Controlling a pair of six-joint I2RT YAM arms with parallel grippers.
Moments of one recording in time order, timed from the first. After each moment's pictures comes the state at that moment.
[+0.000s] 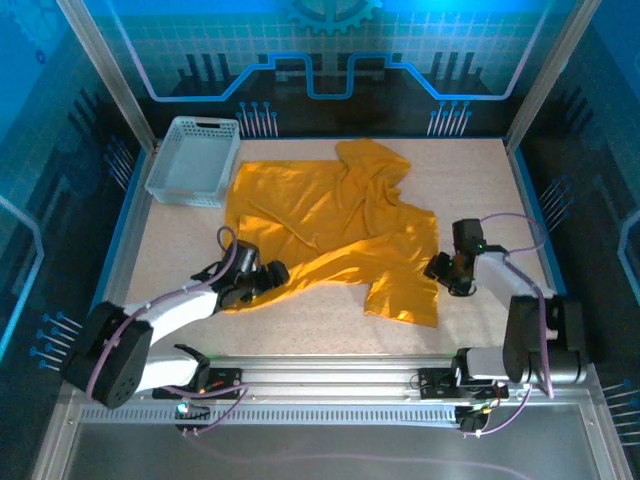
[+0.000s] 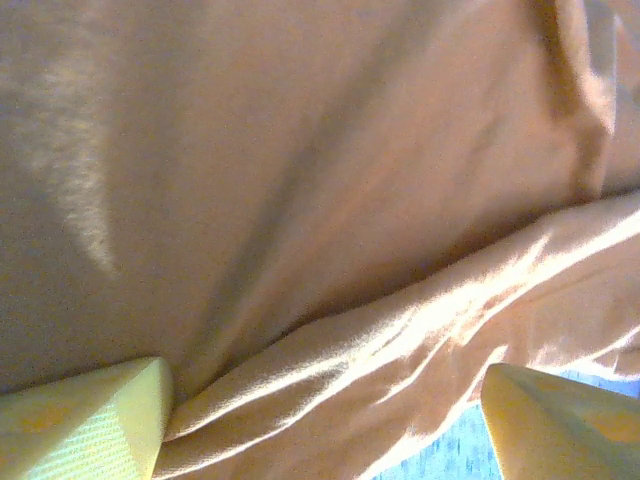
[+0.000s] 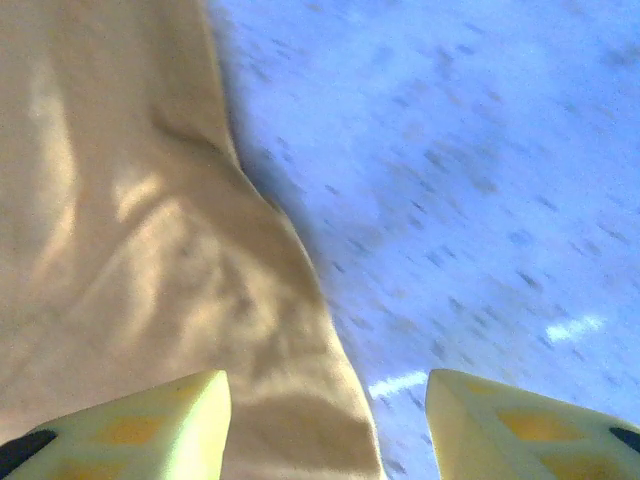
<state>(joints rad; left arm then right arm) -0.43 1.24 0.45 -0.15 0.12 -0.89 -0.02 1.32 0.65 -0.61 -0.10 0.56</state>
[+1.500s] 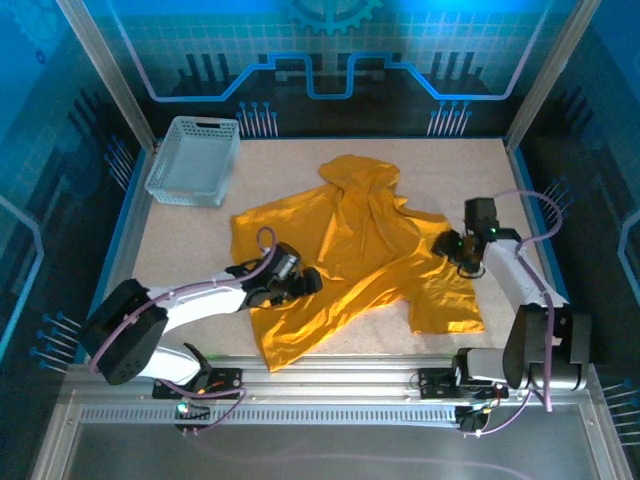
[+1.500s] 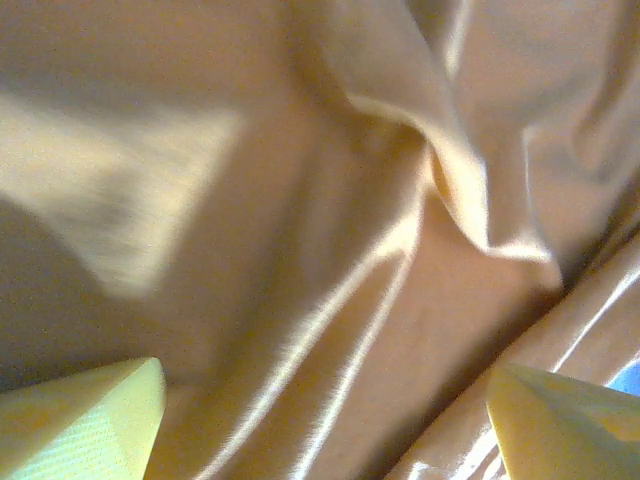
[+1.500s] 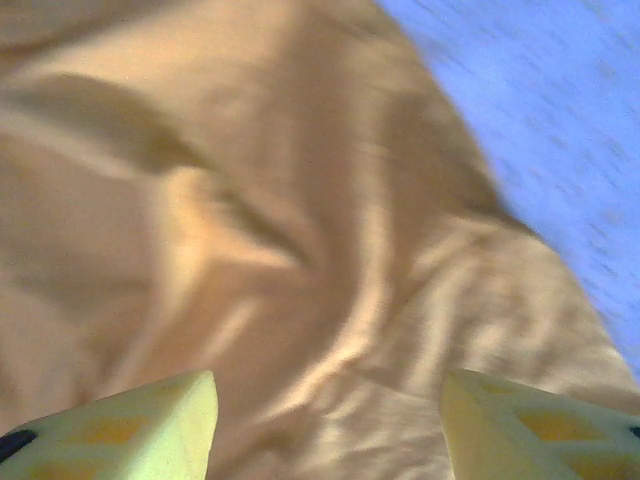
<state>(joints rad) -0.66 1.39 0.64 -0.23 0.05 -0.99 -0.01 1.32 0.88 -0.68 -0.07 0.49</state>
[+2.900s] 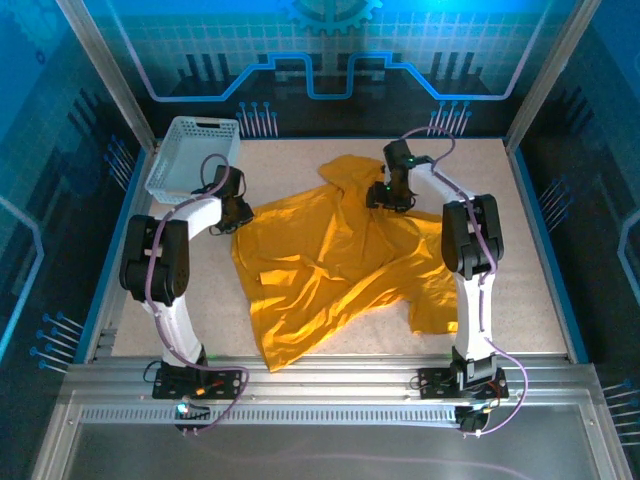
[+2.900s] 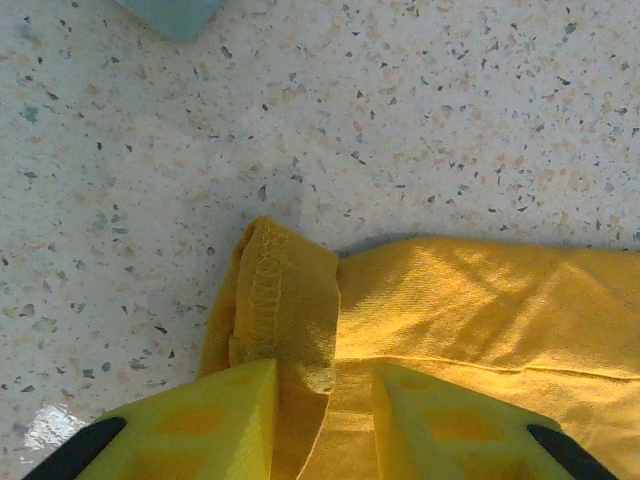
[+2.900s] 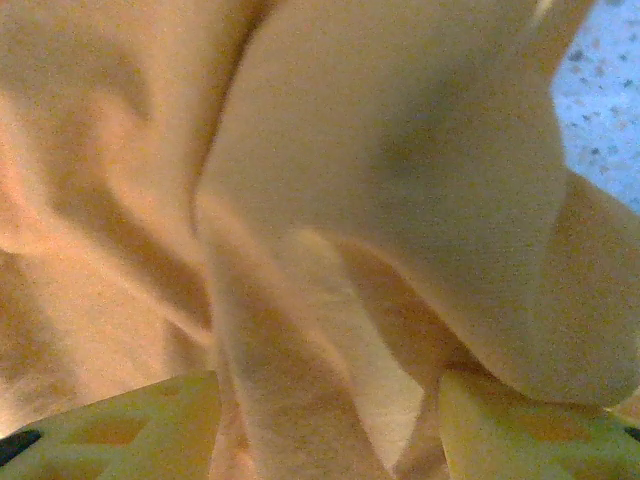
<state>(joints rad) -0.07 1.90 1.22 -0.44 -0.07 -0.67 0.24 2.21 1.77 -0.80 -0.13 0.34</state>
